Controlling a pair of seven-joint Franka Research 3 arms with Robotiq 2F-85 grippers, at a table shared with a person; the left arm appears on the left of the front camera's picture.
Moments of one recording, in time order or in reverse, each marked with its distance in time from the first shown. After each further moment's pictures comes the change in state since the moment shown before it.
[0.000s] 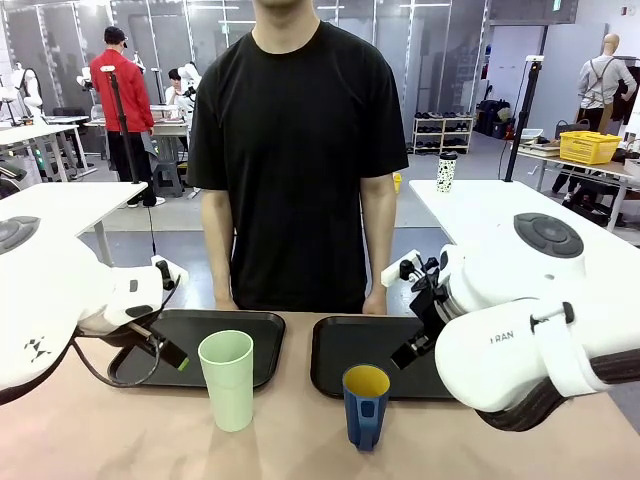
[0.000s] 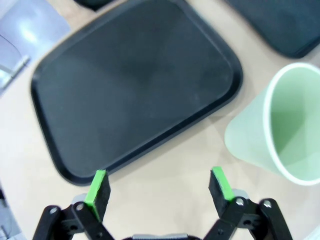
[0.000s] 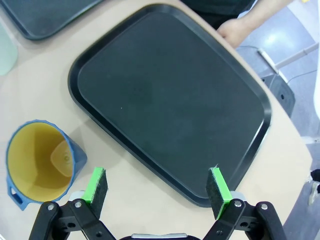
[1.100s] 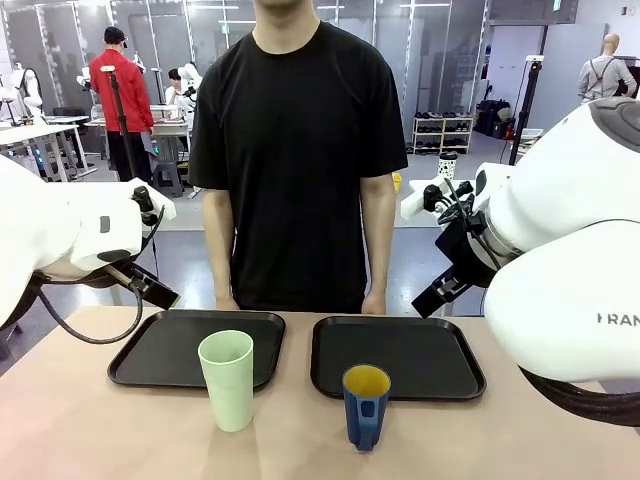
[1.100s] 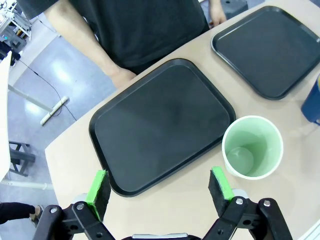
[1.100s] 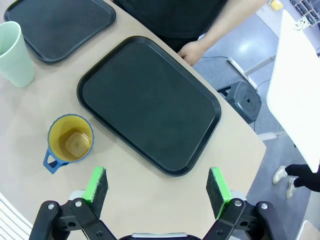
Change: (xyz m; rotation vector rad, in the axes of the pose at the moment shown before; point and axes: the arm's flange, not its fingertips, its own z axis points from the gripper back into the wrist) left arm 0.036 -0.016 0.115 0.146 -0.198 -0.091; right arm 0.024 0.010 0.134 -0.117 -0.057 0.011
